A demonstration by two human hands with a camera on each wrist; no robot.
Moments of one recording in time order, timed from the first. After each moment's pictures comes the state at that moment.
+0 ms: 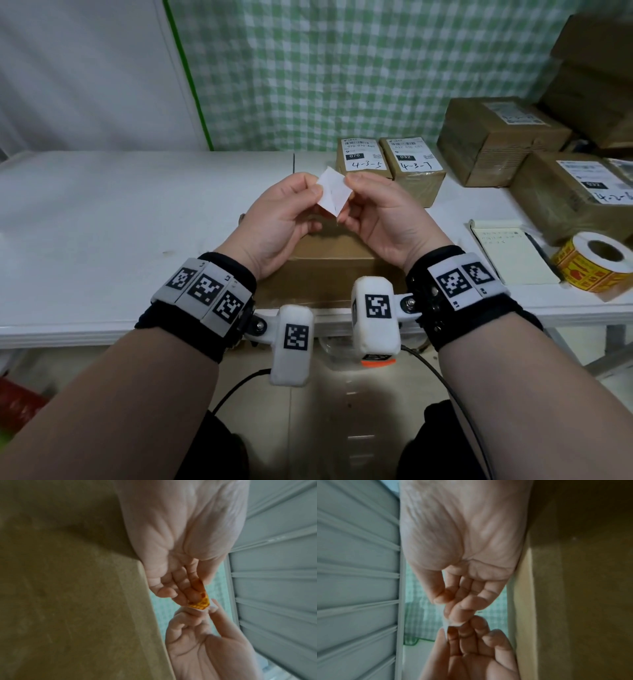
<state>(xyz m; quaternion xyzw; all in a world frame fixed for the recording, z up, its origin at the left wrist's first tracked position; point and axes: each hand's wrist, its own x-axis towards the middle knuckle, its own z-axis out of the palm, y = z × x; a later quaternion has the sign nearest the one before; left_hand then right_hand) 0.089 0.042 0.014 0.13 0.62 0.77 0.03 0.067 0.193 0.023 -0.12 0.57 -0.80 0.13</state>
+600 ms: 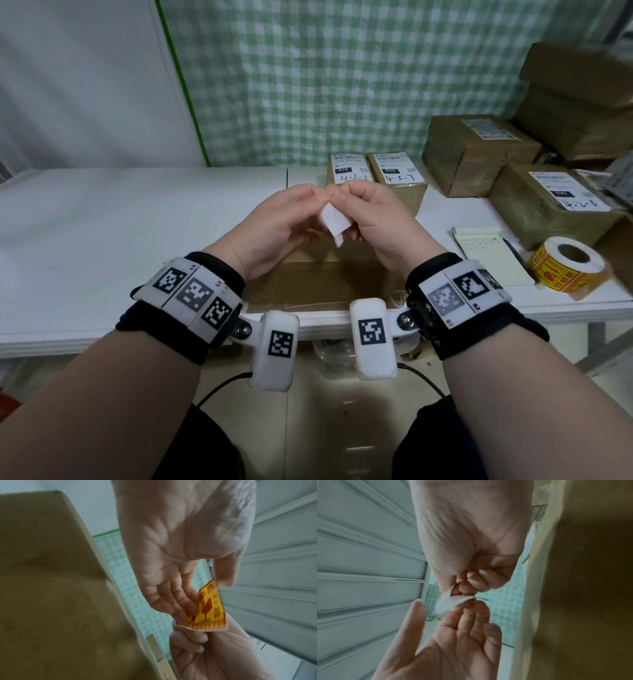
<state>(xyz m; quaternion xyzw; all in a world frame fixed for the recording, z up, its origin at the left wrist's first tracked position) 0.112 0.048 0.042 0.16 0.67 0.72 0.09 0.091 0.198 0.041 -0.17 0.73 -0.66 0.02</state>
